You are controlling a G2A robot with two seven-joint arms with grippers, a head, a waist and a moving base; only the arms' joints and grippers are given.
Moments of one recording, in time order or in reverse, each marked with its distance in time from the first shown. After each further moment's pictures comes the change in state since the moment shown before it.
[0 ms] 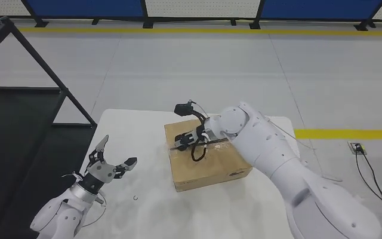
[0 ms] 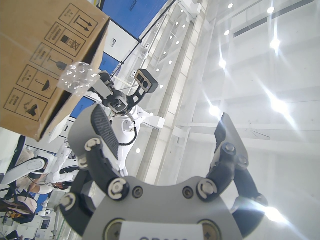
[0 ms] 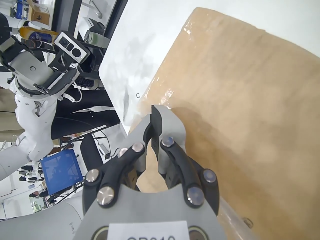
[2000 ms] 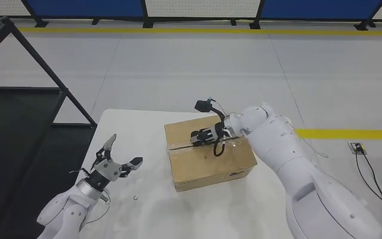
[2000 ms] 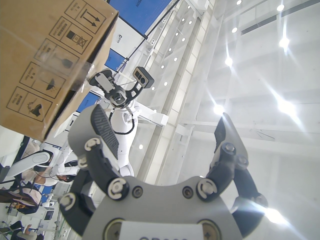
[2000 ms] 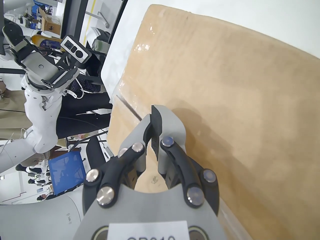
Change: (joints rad) left arm -0.047 0.003 0.050 0.032 0.022 0.020 -0.006; right arm 0.012 -0.005 0.160 0.257 -0.026 -0.217 0.083
